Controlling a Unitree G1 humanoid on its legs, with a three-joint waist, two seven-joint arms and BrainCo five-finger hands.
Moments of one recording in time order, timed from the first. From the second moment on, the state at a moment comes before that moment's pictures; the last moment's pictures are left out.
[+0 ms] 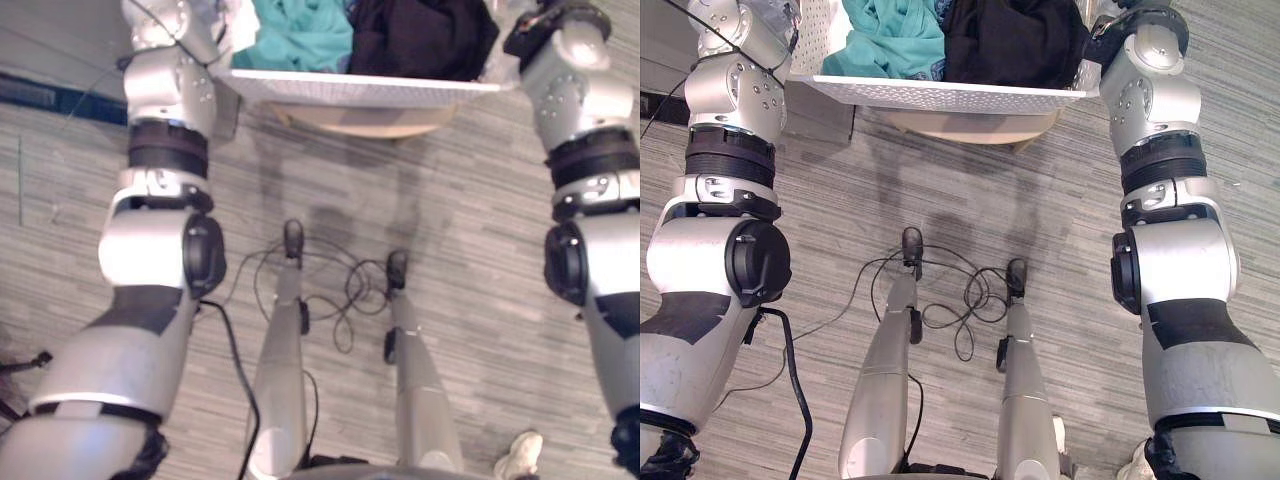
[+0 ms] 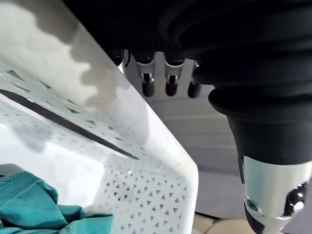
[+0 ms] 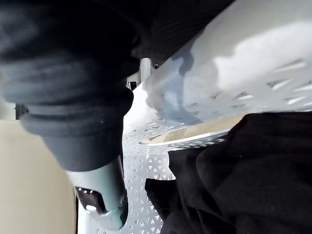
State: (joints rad) left arm -1.51 0.34 0.21 0.88 -0.31 0.06 0.42; right arm -1.50 -0.53 0.09 0.97 0.54 0.11 -0.26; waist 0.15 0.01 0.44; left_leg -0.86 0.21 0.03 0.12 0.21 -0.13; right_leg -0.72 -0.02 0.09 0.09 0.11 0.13
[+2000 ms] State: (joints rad) left arm -1.13 0.42 0.24 0.47 -0.32 -0.03 0.38; right arm -1.18 -0.66 -0.22 0.56 0.42 0.08 -0.30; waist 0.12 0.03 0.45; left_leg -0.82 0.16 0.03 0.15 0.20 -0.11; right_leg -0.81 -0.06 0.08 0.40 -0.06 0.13
